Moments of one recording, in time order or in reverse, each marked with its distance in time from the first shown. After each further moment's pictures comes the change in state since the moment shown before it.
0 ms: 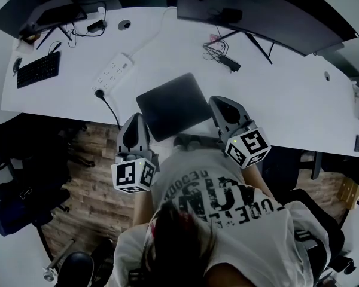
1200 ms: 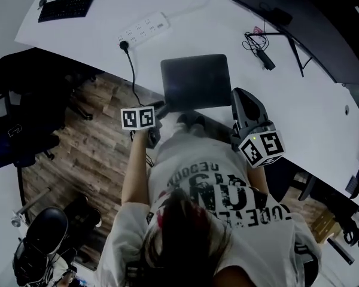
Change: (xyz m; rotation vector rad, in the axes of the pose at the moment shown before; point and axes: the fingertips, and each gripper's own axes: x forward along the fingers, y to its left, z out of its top) left arm -0.012 0.050 -0.246 -0.515 0.712 -0.106; right arm 0.002 0.023 -0.014 0.056 0.025 0.108
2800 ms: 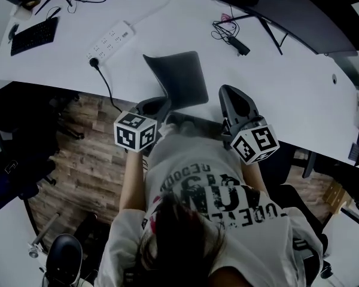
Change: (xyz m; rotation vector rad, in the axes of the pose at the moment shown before) left arm -0.008 -0.144 0.049 0.517 -0.028 -0.144; right arm -0.028 -0.030 -0.002 0.043 -0.017 -0.125
